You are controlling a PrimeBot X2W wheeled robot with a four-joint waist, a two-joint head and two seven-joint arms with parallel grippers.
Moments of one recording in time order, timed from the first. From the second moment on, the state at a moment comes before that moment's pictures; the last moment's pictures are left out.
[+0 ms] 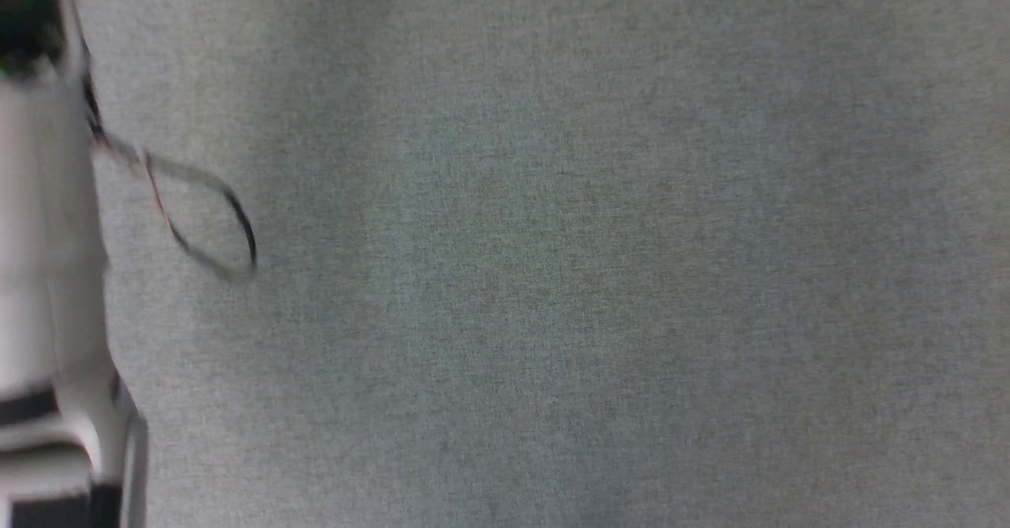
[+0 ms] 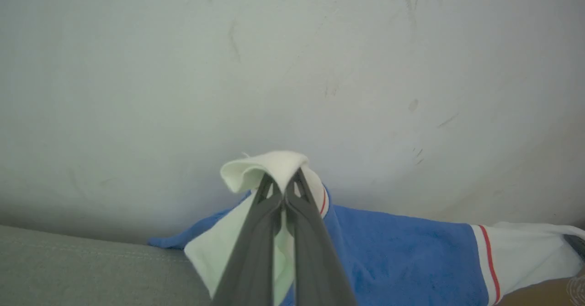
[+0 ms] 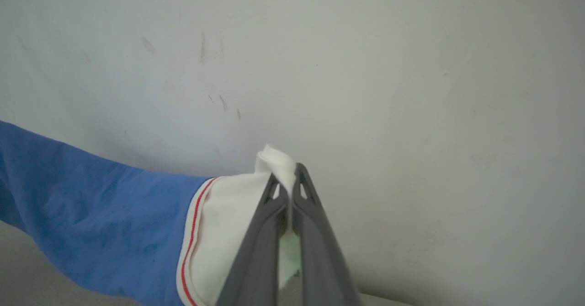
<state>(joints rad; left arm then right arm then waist) -1.13 0.32 -0.09 0.13 -0.79 0.23 0.41 -1.24 -0.37 0.14 0.26 0.40 0.13 0.41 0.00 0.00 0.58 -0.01</state>
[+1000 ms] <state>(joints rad) 0.33 0.27 -0.11 -0.48 -0.91 0.34 0.43 0.26 -0.05 -0.25 -0.37 0.59 0.13 0.57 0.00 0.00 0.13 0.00</state>
